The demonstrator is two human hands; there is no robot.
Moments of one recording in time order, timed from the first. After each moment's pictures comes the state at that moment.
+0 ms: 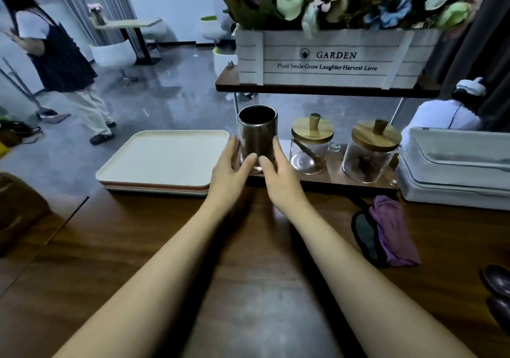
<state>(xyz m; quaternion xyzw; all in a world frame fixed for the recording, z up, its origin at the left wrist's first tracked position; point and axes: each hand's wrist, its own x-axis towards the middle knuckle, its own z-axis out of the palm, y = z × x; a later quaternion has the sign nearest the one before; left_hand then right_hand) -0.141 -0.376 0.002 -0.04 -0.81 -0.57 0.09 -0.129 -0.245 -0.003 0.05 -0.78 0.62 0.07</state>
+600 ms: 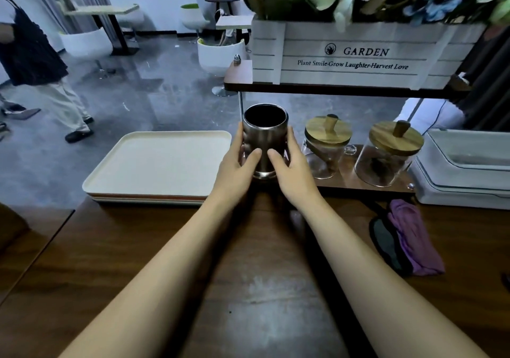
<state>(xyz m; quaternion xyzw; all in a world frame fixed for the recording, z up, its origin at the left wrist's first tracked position) -0.182 -0.392 0.000 -0.11 -0.78 -0.62 0.04 -0.172 -0.253 -0.010 0.01 -0.78 0.62 0.11</state>
